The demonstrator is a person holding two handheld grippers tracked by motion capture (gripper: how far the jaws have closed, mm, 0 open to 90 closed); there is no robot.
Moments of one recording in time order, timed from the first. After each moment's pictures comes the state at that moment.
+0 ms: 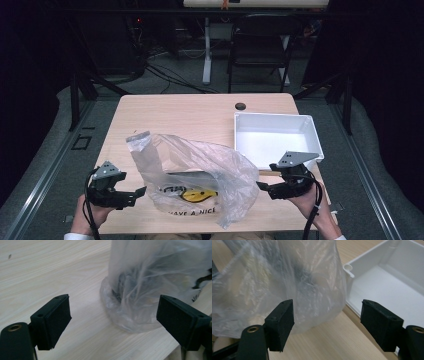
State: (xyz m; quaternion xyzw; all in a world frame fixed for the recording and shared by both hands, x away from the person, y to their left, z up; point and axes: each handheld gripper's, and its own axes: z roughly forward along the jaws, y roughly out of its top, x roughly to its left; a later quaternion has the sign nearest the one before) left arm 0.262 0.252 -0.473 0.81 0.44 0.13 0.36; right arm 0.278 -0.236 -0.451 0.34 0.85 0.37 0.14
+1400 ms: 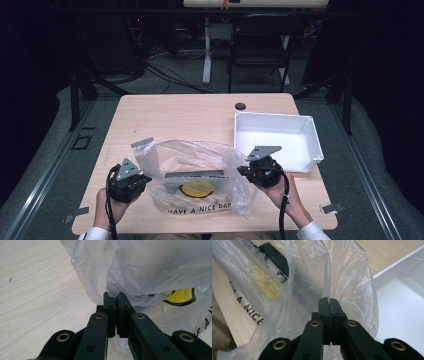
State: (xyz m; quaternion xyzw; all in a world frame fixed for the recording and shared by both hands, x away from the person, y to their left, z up) left arm 0.278 0.218 -0.491 0.82 0.41 0.20 0.36; right arm 0.309 -0.174 -0.468 0.32 0.87 0.35 0.14
